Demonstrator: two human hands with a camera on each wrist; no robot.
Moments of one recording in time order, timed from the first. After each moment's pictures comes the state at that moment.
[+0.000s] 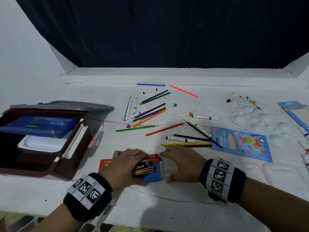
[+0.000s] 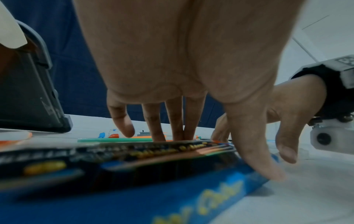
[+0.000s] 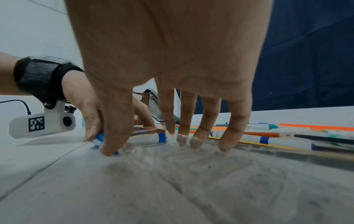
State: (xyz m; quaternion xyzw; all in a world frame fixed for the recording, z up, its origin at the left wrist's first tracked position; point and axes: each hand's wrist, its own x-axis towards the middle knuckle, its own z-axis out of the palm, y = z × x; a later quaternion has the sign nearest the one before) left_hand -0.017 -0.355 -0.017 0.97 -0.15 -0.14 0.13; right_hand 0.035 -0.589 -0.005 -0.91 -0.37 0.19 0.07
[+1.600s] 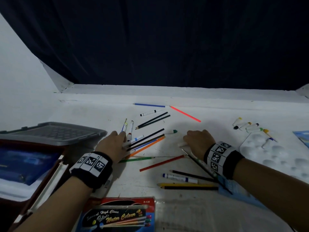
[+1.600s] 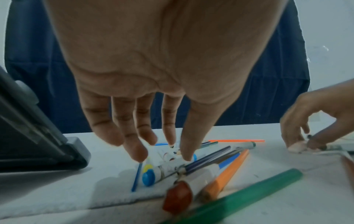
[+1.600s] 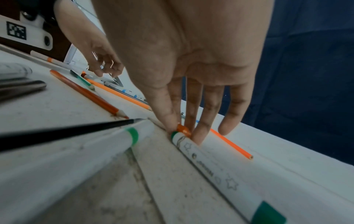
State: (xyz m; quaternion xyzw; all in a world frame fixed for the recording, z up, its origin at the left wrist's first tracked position) left_hand 0.160 -0.325 0.000 0.99 0.06 -0.10 0.04; right_hand 0.215 -0.624 0.004 -0.95 -0.27 0.09 -0.11
